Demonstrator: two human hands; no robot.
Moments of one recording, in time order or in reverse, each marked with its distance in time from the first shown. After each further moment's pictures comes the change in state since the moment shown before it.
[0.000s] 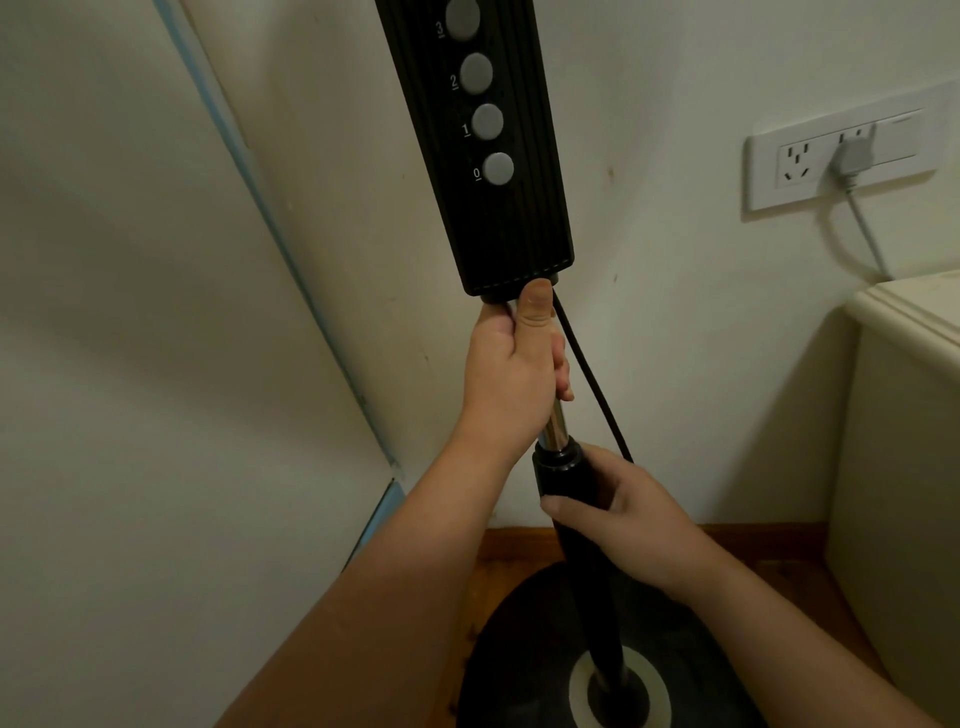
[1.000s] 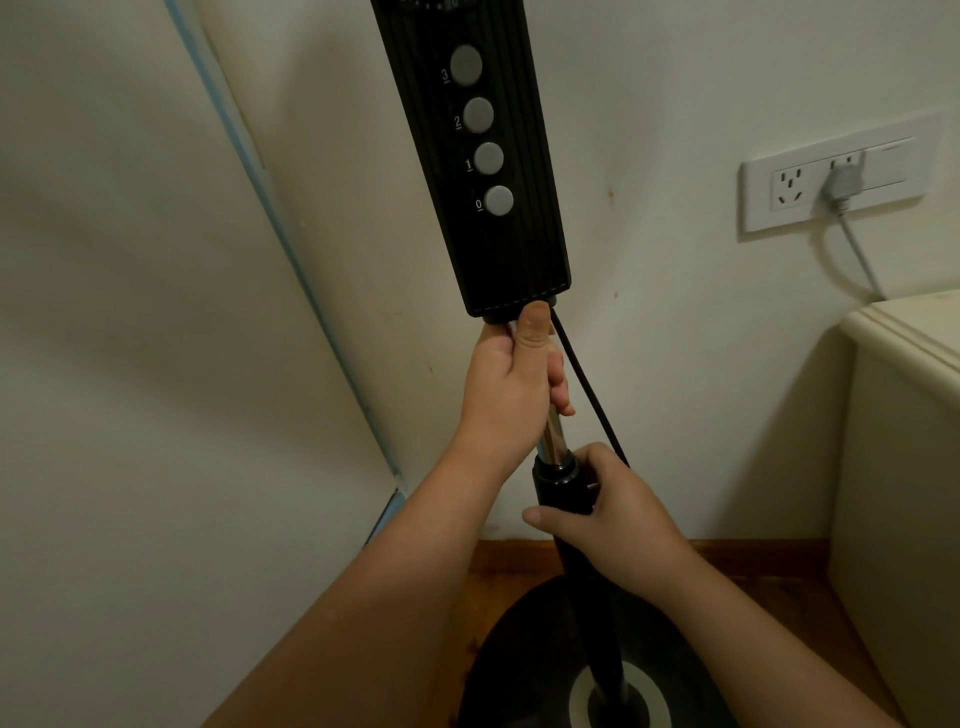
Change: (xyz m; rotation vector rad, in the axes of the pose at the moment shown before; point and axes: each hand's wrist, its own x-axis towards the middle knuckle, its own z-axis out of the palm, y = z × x) left_hand -0.002 0.002 -0.004 -0.018 -0.033 -0.034; right_hand 0.006 -0.003 0.009 -0.299 0.185 0.033
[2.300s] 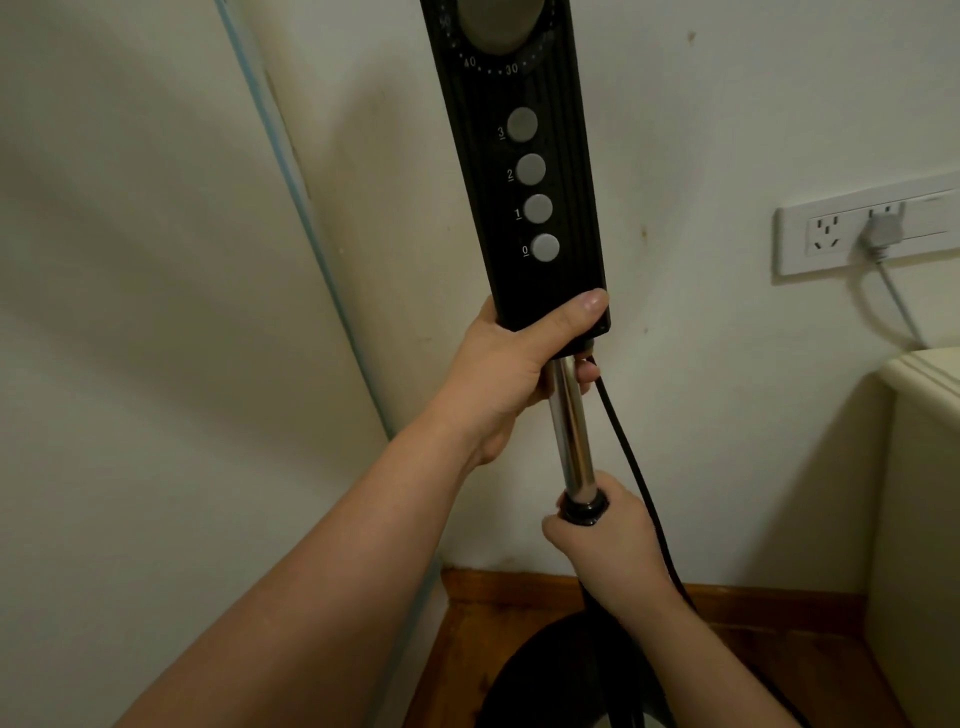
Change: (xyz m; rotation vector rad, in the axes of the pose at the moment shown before) left_hand 0.022 0.054 -0.028 -0.092 -0.073 -0.210; right_hand 0.017 -0.018 0.028 0.200 0.173 0.074
